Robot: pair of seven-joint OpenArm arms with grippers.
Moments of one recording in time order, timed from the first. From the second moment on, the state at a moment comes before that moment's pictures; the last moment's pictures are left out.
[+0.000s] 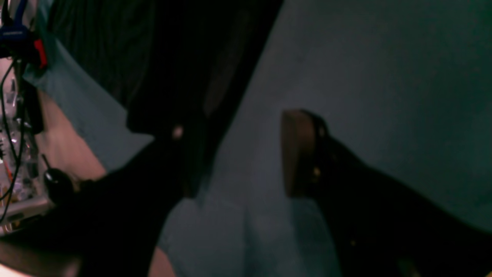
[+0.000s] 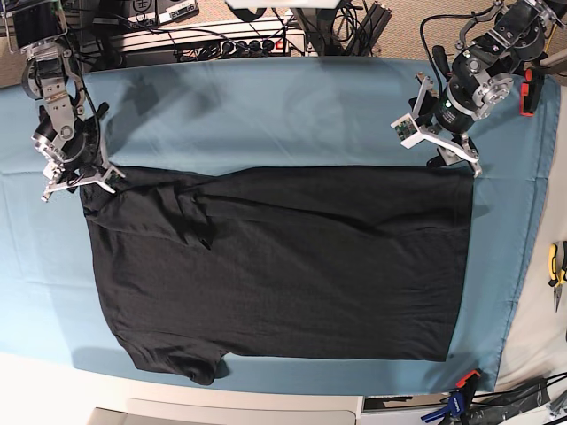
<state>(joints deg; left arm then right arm) 16.6 -42.3 25.9 114.6 11.3 -11.5 38.1 -9.3 44.3 -3.8 99.0 -7.1 34.2 -53.1</state>
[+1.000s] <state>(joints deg) 14.7 -42.1 25.9 114.6 10.8 -11.5 37.4 -4.8 41.9 -4.7 90.0 -13.2 26.5 -46.5</state>
